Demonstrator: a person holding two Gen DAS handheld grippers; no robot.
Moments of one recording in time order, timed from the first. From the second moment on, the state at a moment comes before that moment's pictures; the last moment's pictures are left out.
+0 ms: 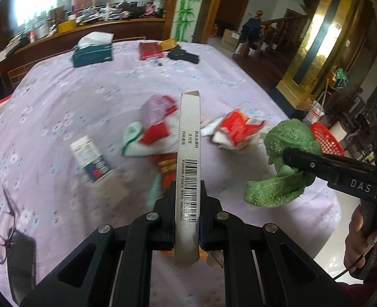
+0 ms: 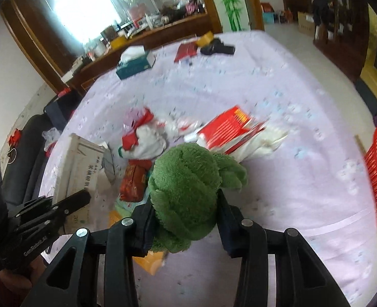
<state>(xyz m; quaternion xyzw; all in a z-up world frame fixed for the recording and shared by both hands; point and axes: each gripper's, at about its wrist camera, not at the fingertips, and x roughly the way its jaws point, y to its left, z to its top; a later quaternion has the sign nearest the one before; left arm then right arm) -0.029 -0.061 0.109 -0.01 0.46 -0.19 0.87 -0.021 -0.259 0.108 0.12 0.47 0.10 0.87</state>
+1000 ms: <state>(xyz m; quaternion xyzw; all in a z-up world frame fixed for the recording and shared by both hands) -0.024 -0.408 0.112 0.04 0.50 -0.41 0.76 -0.104 -0.587 0.147 0.20 0.41 -0.14 0.88</state>
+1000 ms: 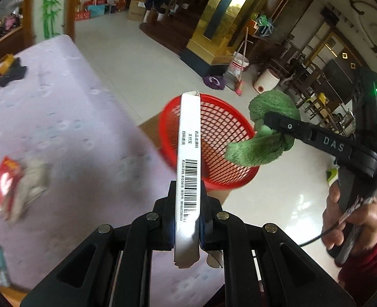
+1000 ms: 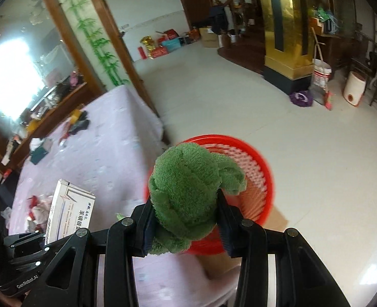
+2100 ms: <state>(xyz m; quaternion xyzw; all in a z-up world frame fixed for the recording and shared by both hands) -0.032 -0.313 0.147 -0.01 0.47 -0.29 0.83 -0.066 -0.528 0.155 0.20 0.42 0.01 0.89</state>
